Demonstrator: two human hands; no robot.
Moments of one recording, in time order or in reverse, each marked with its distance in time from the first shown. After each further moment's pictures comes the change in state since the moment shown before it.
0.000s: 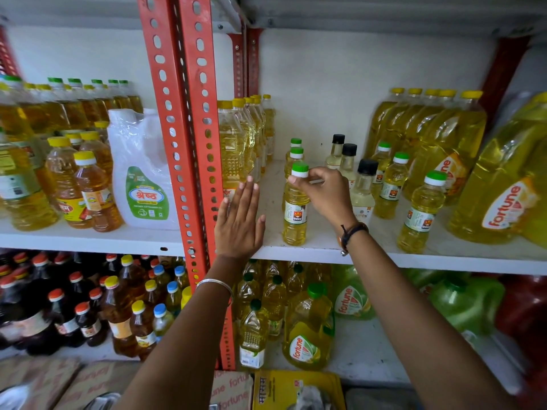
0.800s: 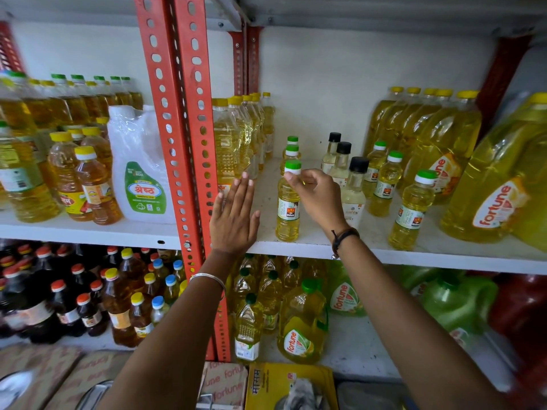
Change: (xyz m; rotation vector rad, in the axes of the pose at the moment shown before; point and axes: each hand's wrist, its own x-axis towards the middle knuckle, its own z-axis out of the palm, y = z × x) left_hand -0.002 -0.002 0.000 0.002 0.023 0.016; right_hand -0.018 -0.003 -0.004 0.055 -0.016 0.030
